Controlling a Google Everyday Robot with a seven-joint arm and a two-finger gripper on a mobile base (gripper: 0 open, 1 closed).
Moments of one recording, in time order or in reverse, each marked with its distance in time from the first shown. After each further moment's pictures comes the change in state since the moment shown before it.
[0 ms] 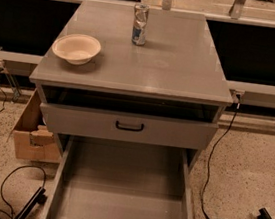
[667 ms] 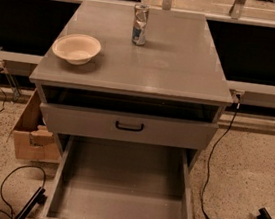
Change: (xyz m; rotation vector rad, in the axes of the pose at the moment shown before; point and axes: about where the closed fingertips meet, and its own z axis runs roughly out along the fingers) arm -0.024 -0.056 0.019 0.091 -0.041 -0.065
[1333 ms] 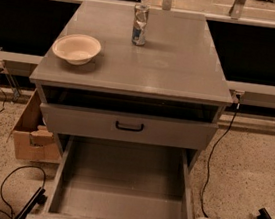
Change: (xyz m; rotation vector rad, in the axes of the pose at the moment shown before) arm -0.010 -0.022 0.014 0.019 -0.026 -0.019
